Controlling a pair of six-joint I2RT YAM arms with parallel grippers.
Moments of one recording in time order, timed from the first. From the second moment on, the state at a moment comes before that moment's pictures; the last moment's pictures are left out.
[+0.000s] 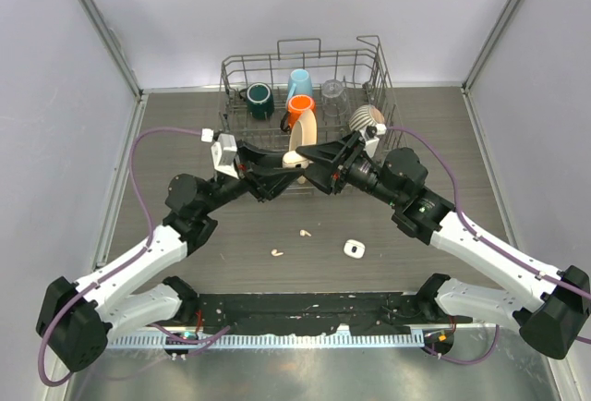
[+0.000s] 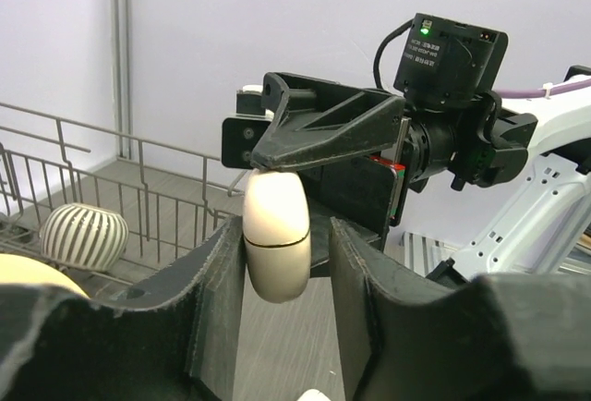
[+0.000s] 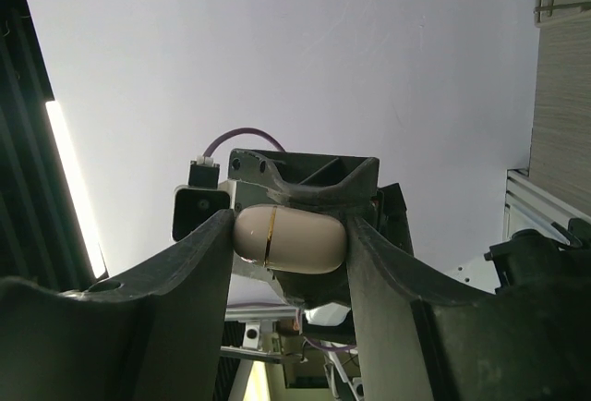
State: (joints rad) left arm -0.66 0.99 0.64 0.81 0.52 -0.43; right arm 0.76 1.03 0.86 0.22 -0.21 1.70
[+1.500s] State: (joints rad) left arm -0.66 0.73 0.21 1.15 0.56 -0.47; right arm 0.79 0.88 1.02 -0.36 -0.14 0.71
